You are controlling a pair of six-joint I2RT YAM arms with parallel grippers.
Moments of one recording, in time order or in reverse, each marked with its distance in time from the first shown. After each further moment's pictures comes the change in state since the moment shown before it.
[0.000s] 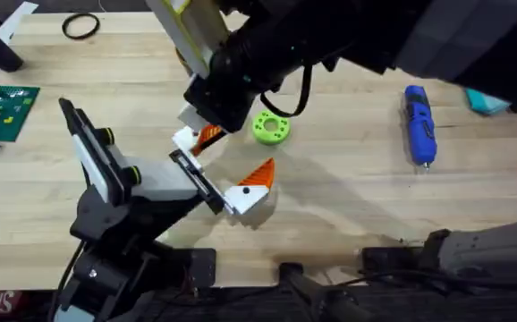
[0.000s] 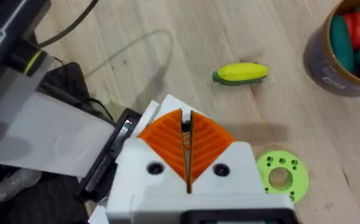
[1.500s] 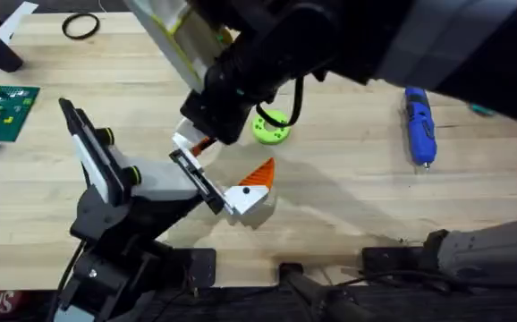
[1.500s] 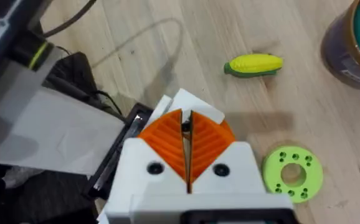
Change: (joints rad) left arm 0.000 0.000 0.000 0.000 0.000 0.000; right arm 0.028 0.021 0.000 -0.029 0.000 0.015
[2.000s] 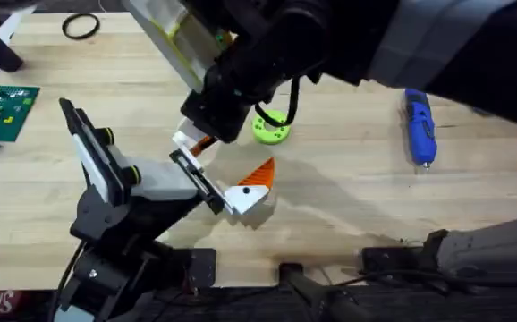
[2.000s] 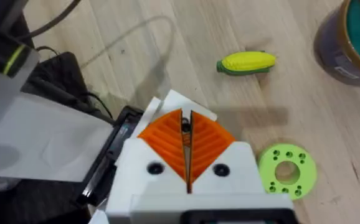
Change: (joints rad) left arm 0.000 0.000 0.000 0.000 0.000 -0.003; right arm 0.000 0.013 0.002 0.004 0.038 0.000
